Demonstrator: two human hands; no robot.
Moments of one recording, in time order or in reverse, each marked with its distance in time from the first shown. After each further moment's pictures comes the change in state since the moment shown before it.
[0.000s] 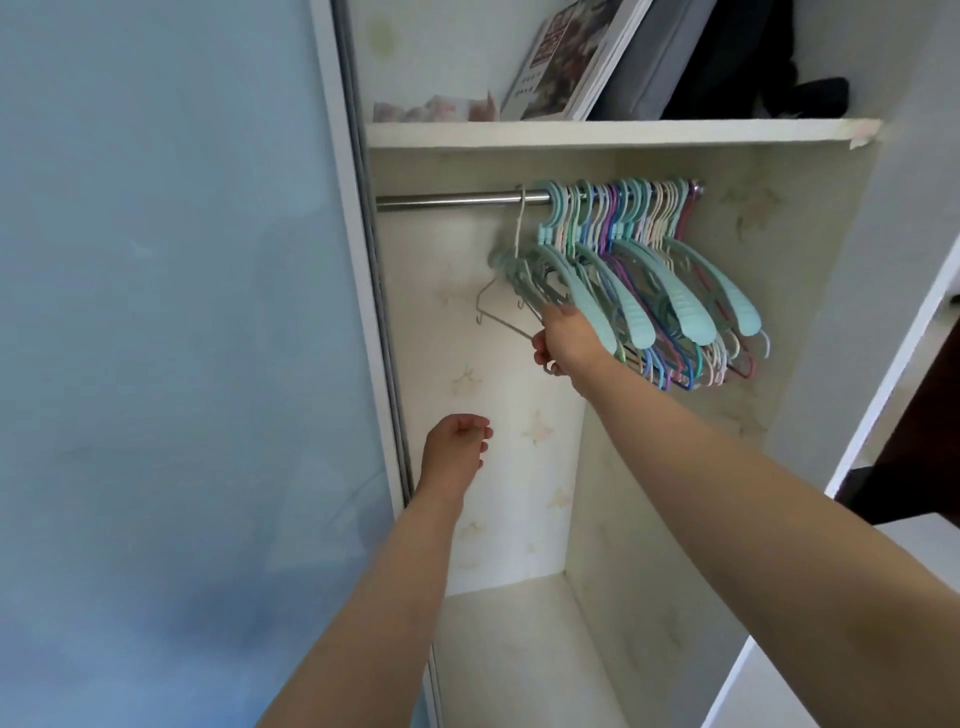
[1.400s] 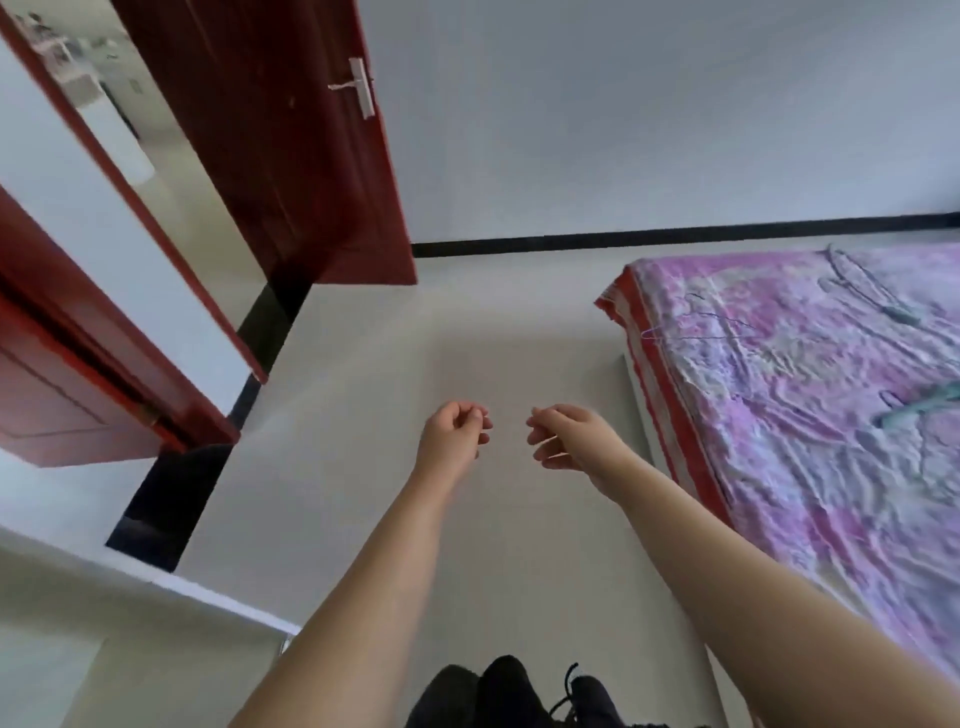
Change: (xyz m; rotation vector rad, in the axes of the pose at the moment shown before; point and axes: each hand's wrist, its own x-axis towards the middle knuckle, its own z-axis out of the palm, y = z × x) left_hand -0.517 -0.133 0.441 0.399 -1.361 0.015; right_hand -0.607 0.309 -0.437 0.343 0.987 0.660
